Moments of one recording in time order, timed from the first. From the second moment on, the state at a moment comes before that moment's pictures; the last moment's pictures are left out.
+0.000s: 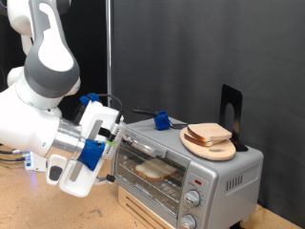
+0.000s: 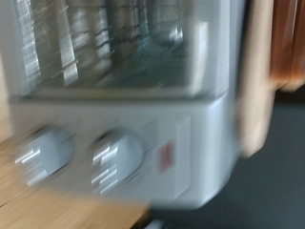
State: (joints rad) arm -0.57 0.27 0.21 -2.07 1.16 1.81 0.00
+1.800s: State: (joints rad) arm -0.50 0.81 0.24 -1.55 1.20 1.83 -0.06
